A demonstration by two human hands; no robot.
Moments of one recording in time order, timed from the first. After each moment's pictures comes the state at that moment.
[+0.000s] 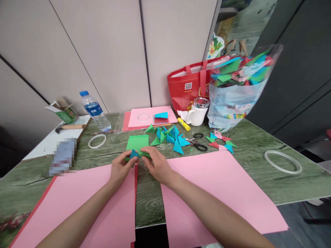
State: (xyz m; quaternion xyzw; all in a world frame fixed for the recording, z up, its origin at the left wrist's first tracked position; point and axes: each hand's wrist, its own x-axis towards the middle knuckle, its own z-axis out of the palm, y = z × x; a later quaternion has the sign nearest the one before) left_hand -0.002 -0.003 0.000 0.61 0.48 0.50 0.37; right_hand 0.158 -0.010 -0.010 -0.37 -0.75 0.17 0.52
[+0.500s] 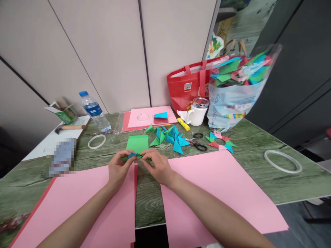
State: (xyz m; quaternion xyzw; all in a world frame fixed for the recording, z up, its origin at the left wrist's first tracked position) left_hand -0.002 -0.002 -0.006 0.60 0.45 0.57 0.35; right_hand 0.157 -0.010 -0.013 -0.32 -0.74 0.10 0.58
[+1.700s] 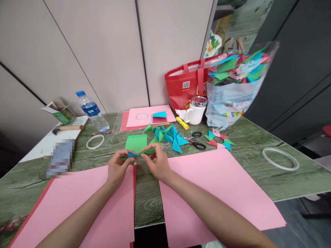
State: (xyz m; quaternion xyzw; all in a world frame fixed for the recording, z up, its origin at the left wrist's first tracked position) left_hand -0.002 -0.001 -0.004 0.58 0.44 0.54 0.42; right_hand 0.154 -0.012 -0.005 -0.41 -0.63 0.30 0.60
